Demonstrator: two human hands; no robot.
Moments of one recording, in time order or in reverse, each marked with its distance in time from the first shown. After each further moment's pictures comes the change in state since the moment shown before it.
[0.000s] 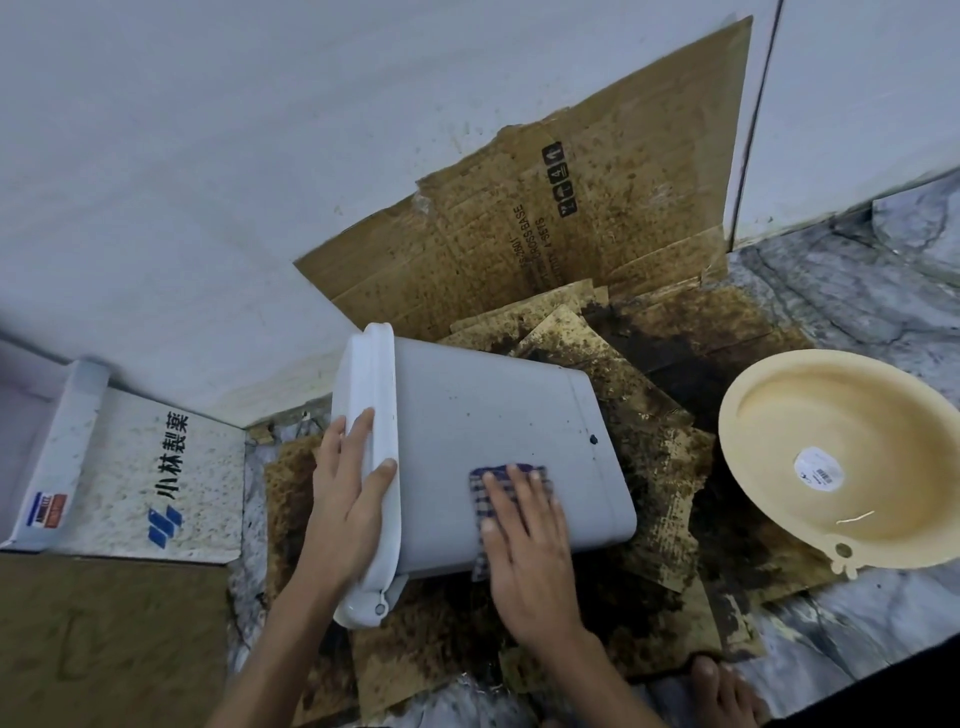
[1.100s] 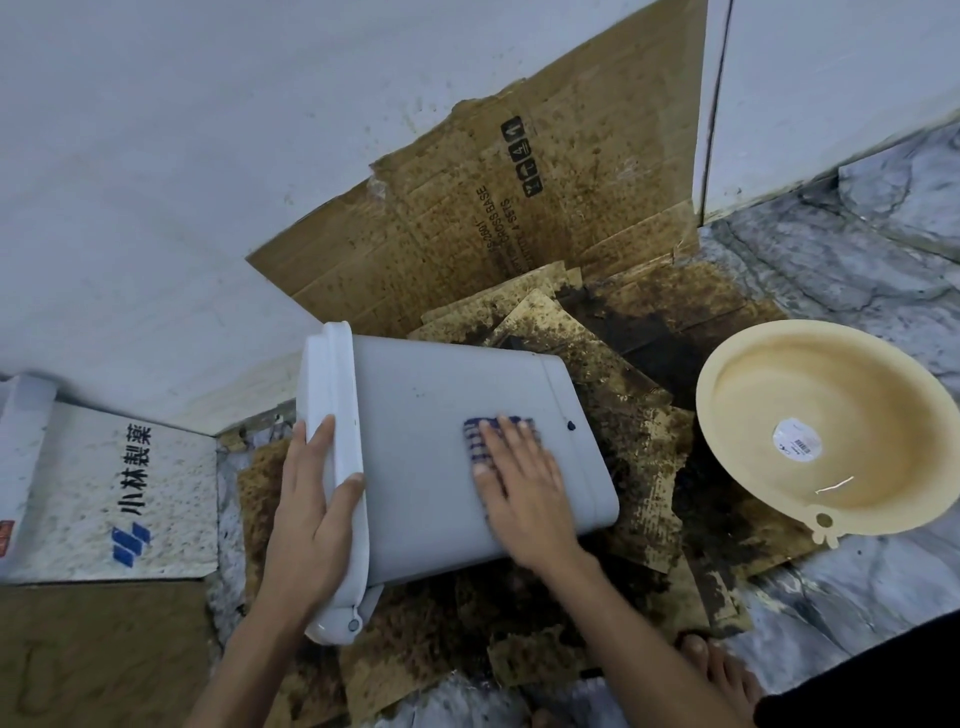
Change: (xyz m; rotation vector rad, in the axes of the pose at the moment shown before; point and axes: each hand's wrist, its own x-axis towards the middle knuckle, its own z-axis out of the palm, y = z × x) left_hand -0.004 -0.009 0.002 0.082 0.012 0.039; right_hand 0.056 0.036 -0.007 -0.031 -0.065 0.042
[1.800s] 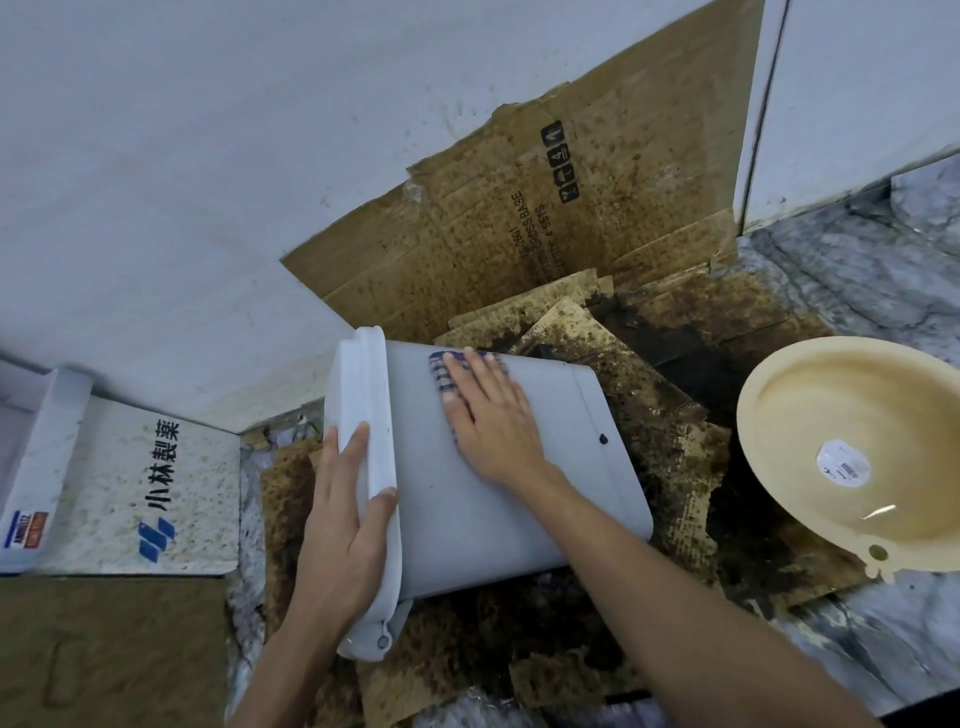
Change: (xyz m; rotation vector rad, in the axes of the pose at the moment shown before) left_hand -0.001 0.007 0.000 0.006 0.001 -0.001; right_hand 0.098 -0.058 0.003 0.049 0.009 -0.142
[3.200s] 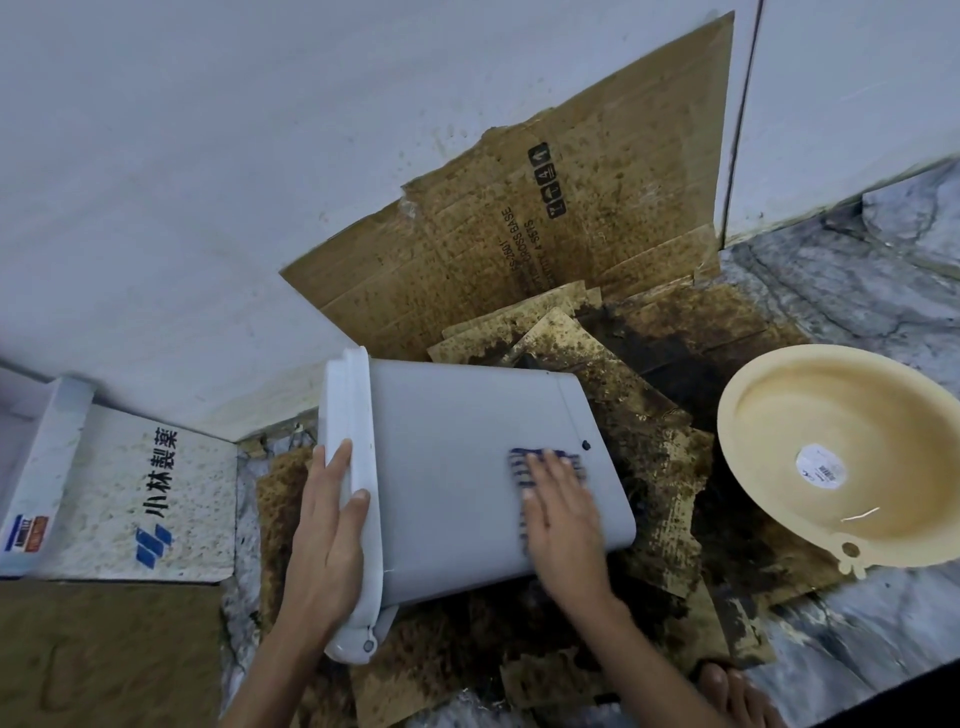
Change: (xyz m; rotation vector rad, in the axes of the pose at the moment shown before) left_hand -0.008 -0.023 0.003 -0.071 0.026 -0.067; right_hand -0.124 0.057 0.002 0.004 0.158 0.207
